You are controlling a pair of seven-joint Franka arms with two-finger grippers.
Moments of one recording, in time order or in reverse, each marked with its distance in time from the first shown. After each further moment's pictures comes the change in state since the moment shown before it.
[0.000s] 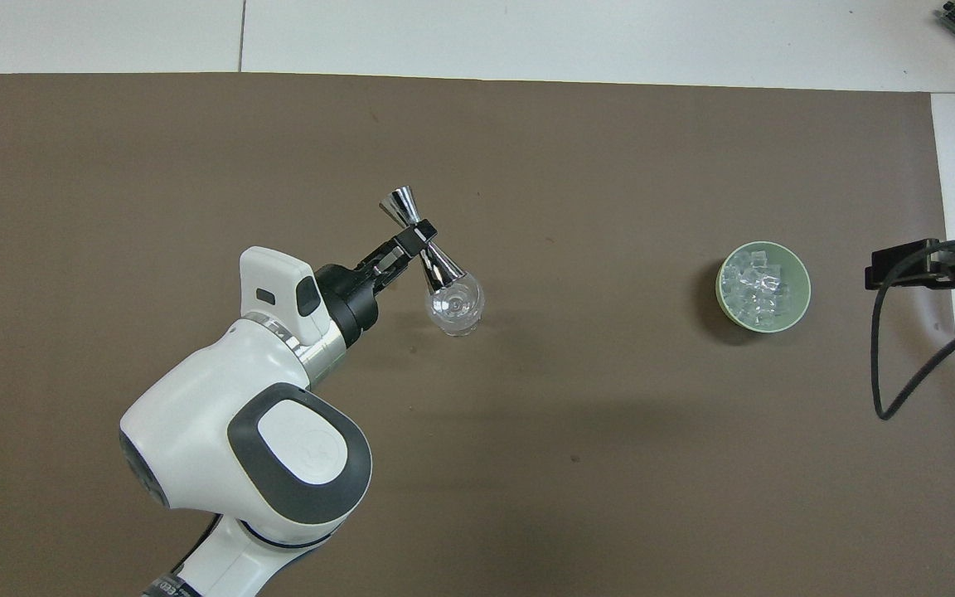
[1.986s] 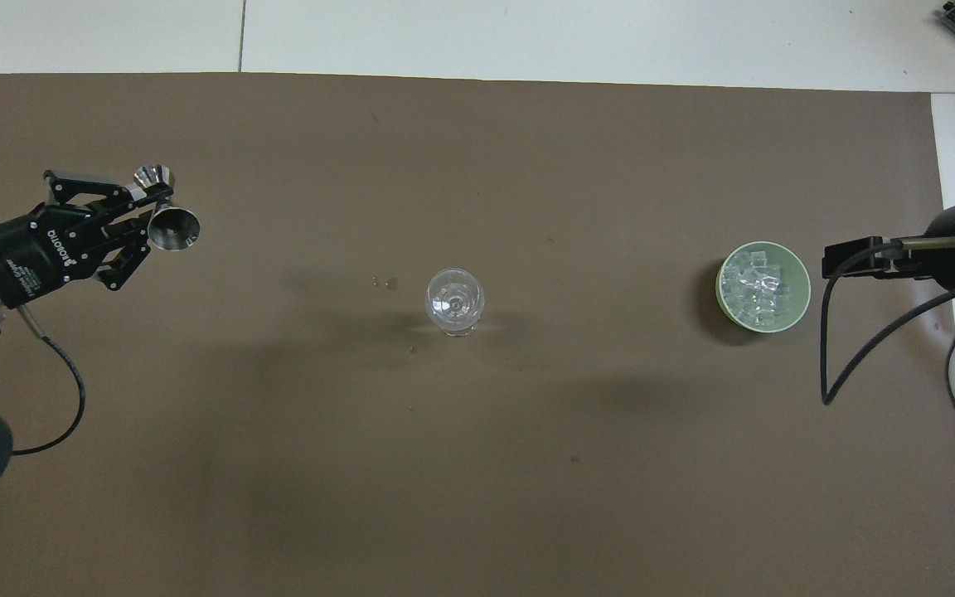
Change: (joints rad) left arm 0.733 -0.134 0.038 -0.081 0.097 -0.888 -0.501; right arm 0.001 0.003 0.028 -0.103 0.000 0.156 -0.039
